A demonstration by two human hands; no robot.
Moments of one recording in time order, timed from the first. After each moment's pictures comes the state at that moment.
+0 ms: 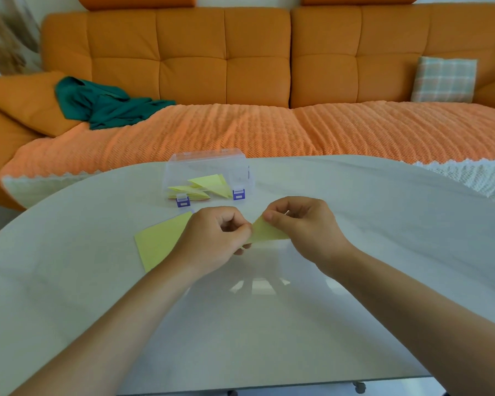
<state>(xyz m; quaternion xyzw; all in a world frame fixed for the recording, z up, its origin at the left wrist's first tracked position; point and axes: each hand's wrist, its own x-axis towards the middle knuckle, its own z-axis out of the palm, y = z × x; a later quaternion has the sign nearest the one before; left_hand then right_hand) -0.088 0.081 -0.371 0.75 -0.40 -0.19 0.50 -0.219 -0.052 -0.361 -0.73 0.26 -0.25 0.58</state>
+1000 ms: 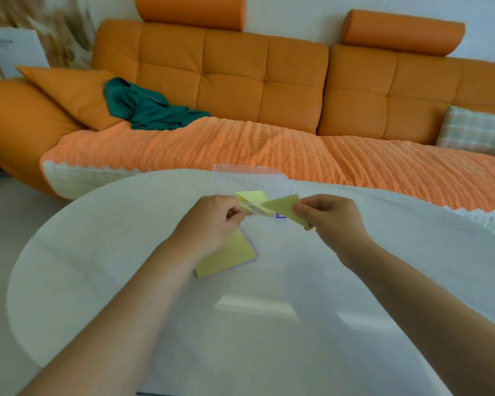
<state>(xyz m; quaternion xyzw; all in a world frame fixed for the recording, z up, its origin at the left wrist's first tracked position) 0.003 0.119 -0.360 0.82 -0.45 0.01 0.35 -0.159 -0.051 -0.341 -0.76 0.30 -0.29 0.49</state>
